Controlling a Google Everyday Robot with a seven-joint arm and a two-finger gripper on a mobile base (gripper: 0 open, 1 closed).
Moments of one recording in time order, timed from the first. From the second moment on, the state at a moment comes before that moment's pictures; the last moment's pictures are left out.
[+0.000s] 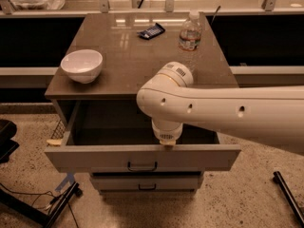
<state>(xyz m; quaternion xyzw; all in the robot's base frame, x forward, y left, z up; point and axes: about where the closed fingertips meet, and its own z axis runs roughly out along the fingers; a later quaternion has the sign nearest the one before) 0.510 -0.059 0.684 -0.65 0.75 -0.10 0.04</state>
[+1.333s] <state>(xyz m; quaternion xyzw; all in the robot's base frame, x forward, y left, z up) 0.464 -0.086 0.671 -0.62 0.78 -0.06 0.00</state>
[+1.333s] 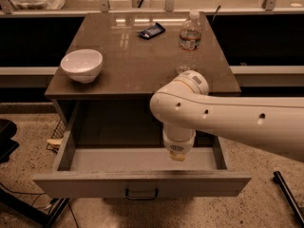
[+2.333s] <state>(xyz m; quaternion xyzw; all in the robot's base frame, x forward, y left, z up) 0.460 -0.126 0.622 -0.59 0.80 -0.01 0.05</state>
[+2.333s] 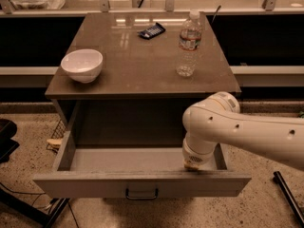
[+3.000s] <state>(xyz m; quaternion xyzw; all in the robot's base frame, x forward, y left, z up) 0.439 -0.139 0.623 -0.58 0.81 0.00 0.07</state>
